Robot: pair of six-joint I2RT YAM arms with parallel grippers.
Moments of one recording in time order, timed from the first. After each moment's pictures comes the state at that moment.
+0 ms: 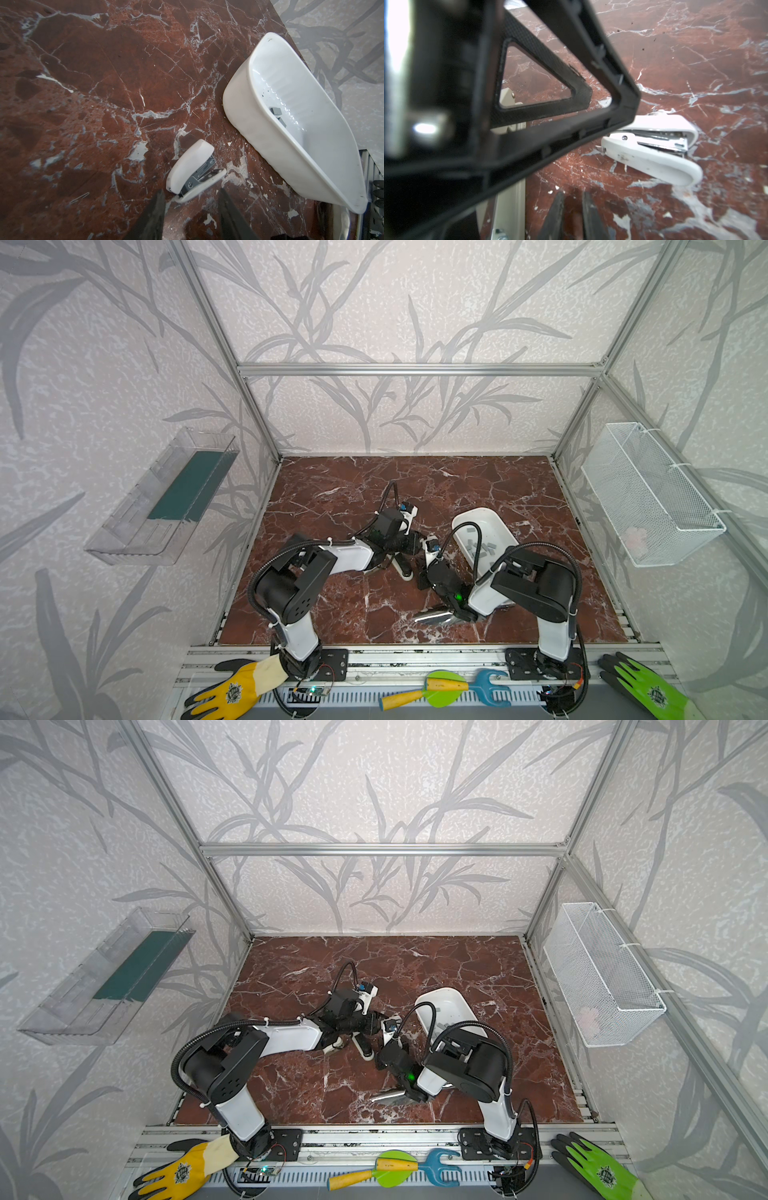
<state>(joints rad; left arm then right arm) -0.61 1.75 0.81 0.28 0.27 -0.39 1.01 1.93 0.56 0.86 0.44 0.50</state>
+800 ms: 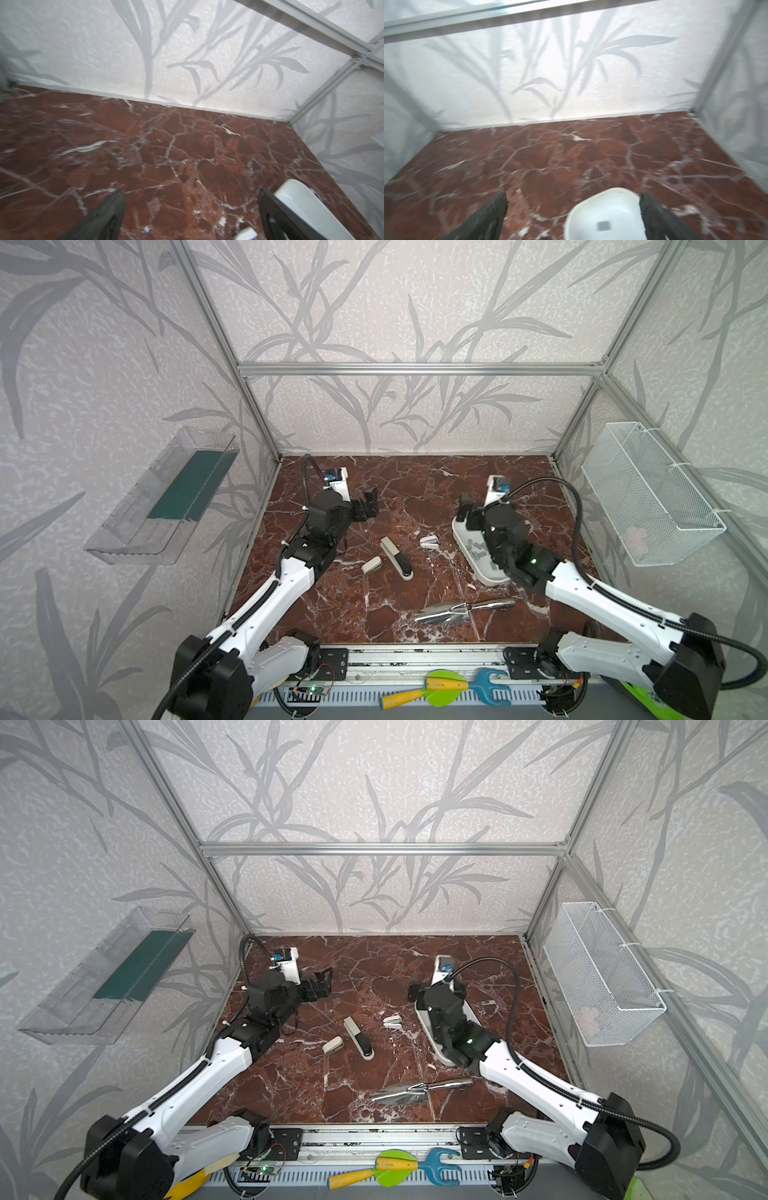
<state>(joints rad) -0.34 1.06 0.75 0.03 -0.15 -0.34 0.64 1.10 0.85 -0.04 0.70 0.34</state>
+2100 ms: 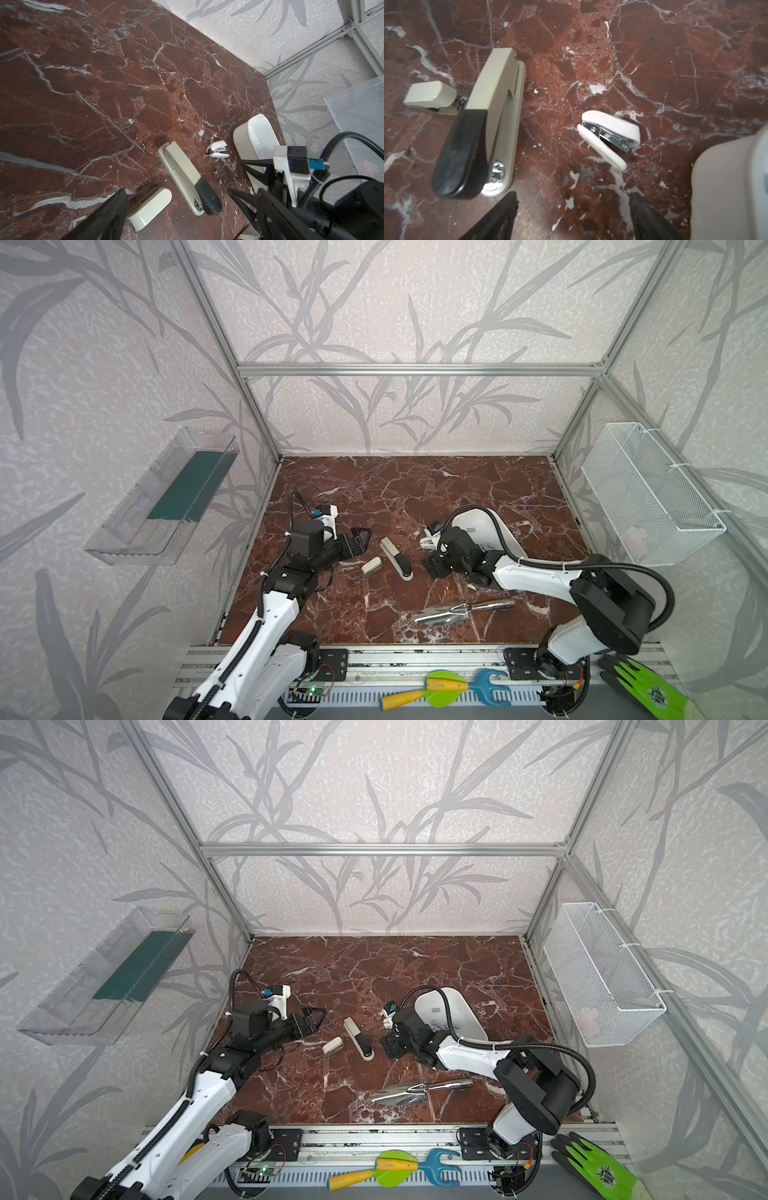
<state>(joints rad) -0.21 0.84 0.57 -0.28 0.33 -0.58 0.80 1.59 0.74 0.04 0.07 0.17</state>
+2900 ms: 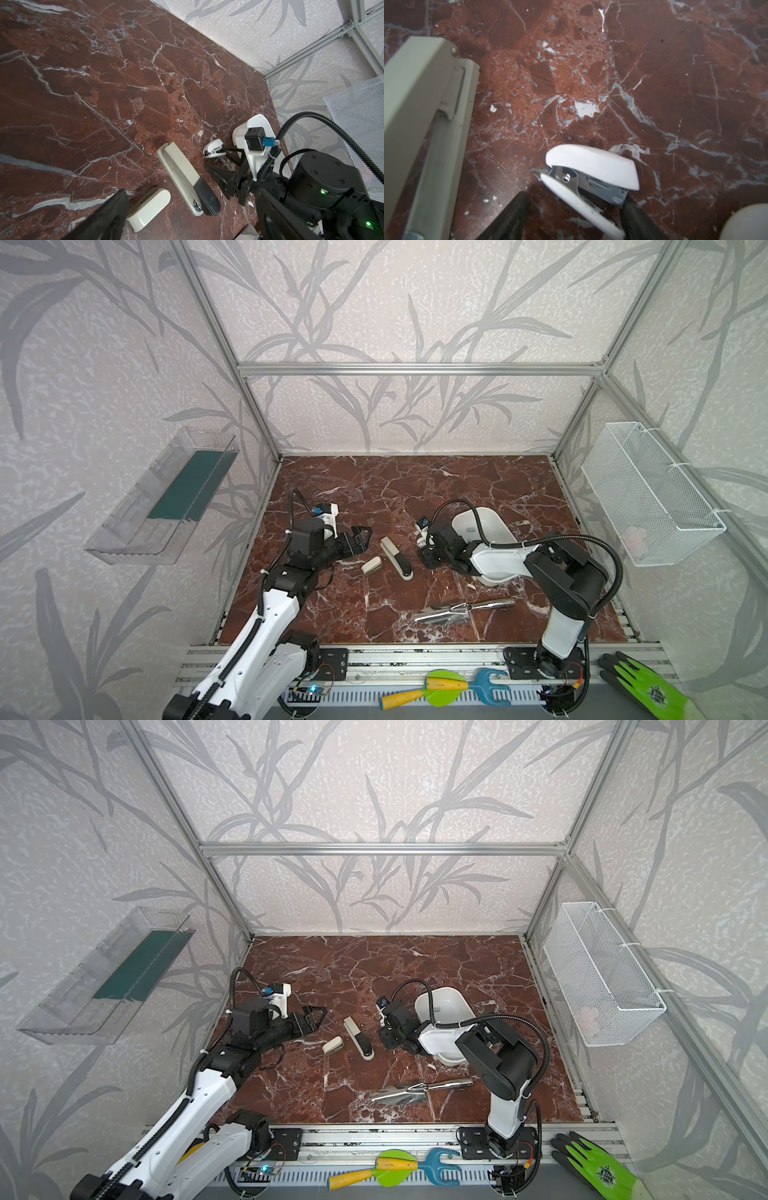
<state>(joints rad) -0.22 0.85 0.59 -0.29 0.32 -0.58 0.77 1.82 0.87 0.10 0.12 0.10</state>
